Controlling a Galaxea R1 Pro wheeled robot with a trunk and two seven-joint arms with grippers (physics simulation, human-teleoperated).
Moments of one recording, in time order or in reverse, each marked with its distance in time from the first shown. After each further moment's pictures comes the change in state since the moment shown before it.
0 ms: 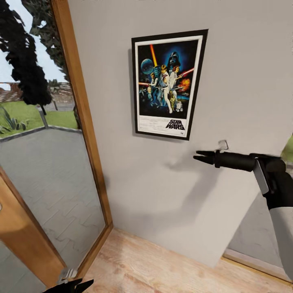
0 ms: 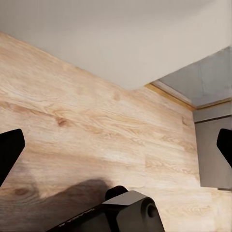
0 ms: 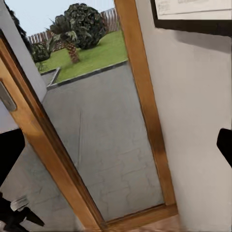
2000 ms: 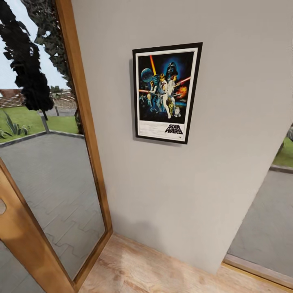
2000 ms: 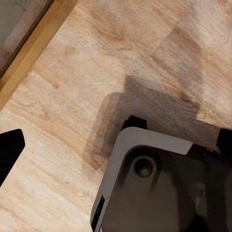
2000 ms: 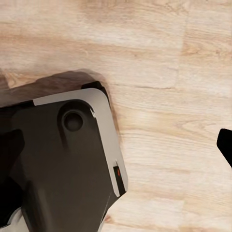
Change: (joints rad) left arm 0.051 -0.163 0.005 0.367 0.003 -0.087 0.865; right arm 0.832 0.073 -0.005 1.157 -0.025 -0.844 -0.956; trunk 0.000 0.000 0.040
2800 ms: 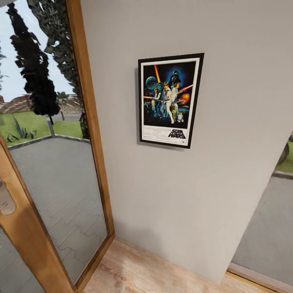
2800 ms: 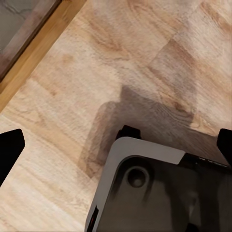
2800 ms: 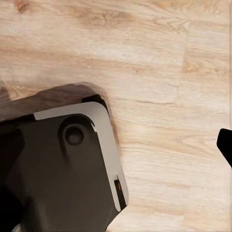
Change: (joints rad) left arm 0.000 -0.007 -0.002 -0.003 0.001 -0.002 0.001; right arm -0.002 0.013 -0.001 -0.009 -0.002 -0.003 -0.038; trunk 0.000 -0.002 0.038
